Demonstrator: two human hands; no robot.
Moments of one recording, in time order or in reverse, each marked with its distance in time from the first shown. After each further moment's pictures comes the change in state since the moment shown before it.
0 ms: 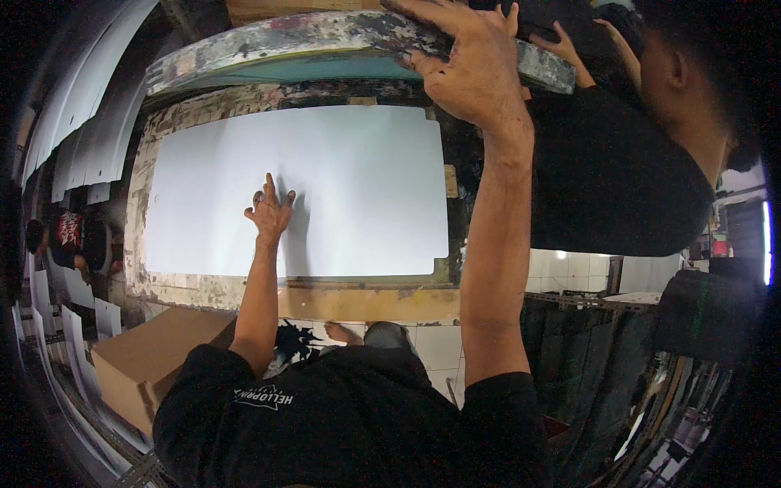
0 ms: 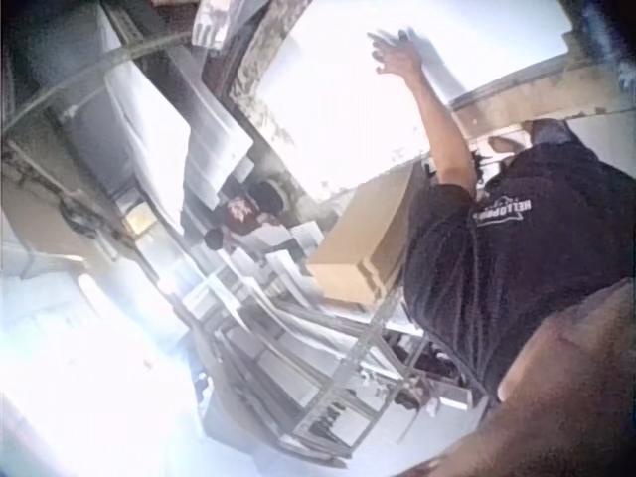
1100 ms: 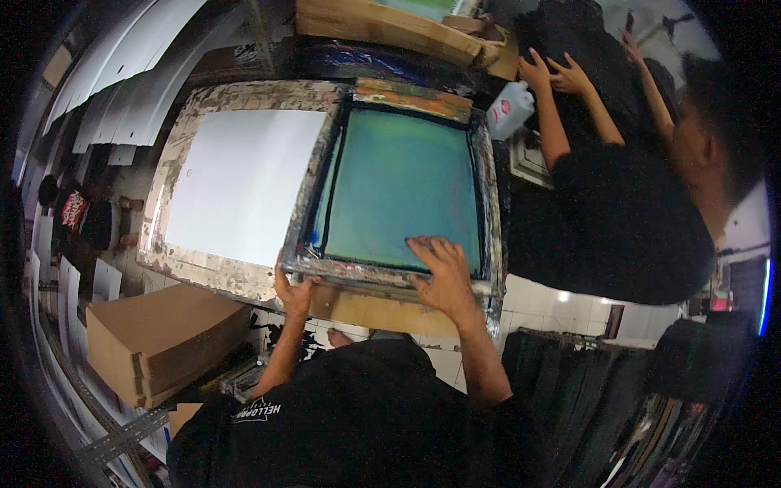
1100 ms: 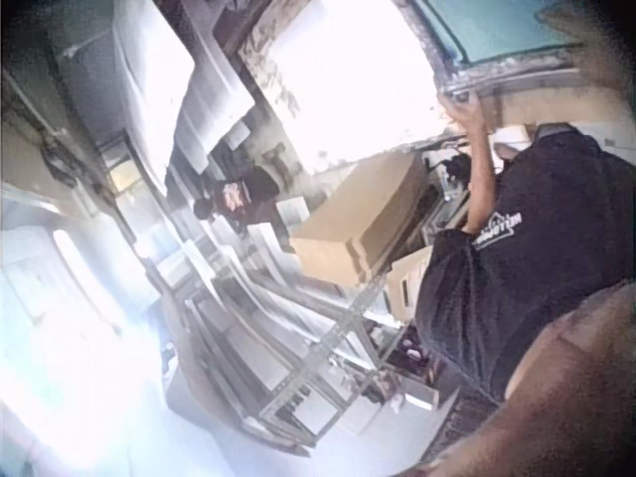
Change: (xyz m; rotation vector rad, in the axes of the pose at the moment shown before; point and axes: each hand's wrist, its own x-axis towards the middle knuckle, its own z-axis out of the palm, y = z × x) left_hand -0.184 -0.055 -0.014 -0.986 0.437 0.067; right_hand -0.220 -0.091 0.088 0.167 -0.504 0.237
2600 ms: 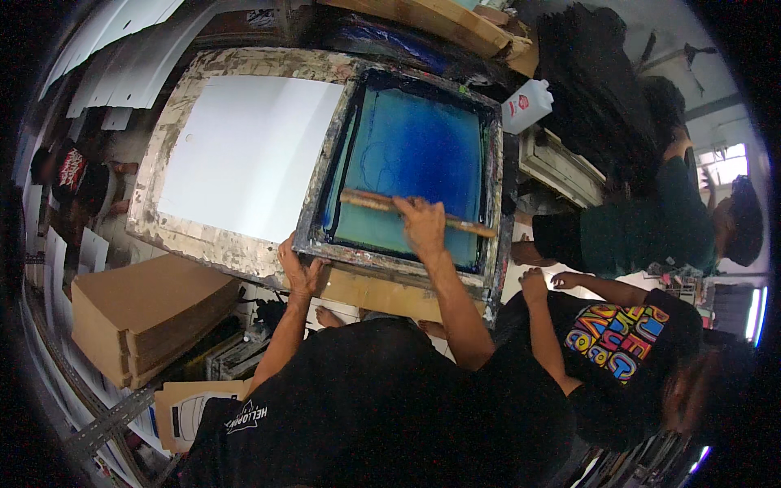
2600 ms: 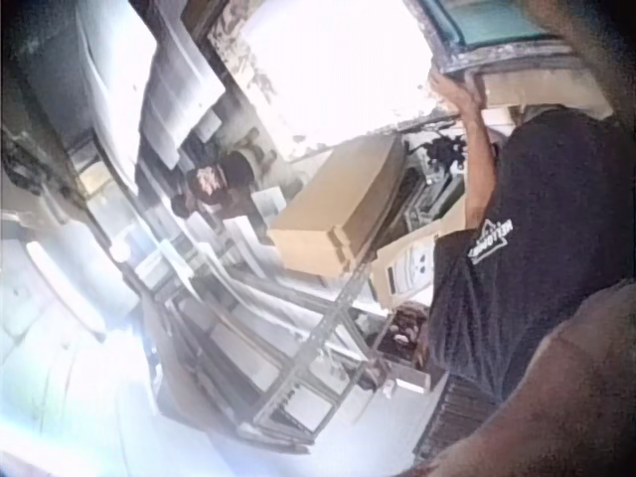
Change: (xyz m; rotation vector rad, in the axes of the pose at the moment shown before) left_hand -0.017 -0.050 -0.001 0.322 -0.049 0.038; right_hand 0.058 0.058 0.115 -0.277 0.052 0.006
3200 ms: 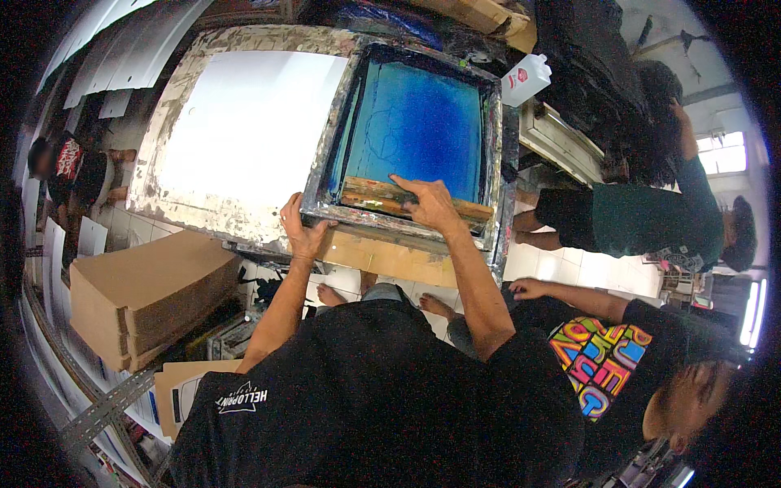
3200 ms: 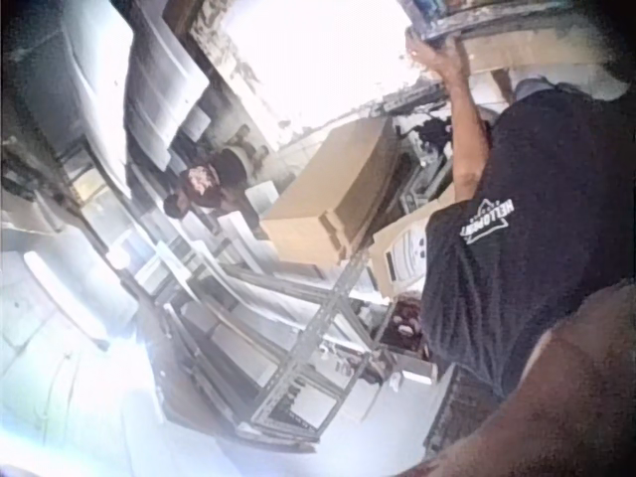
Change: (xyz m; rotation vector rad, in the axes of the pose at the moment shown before) left_hand 0.008 0.007 -0.004 -0.043 0.051 0.099; right_hand -0.020 -0.015 -0.037 0.151 -0.424 0.049
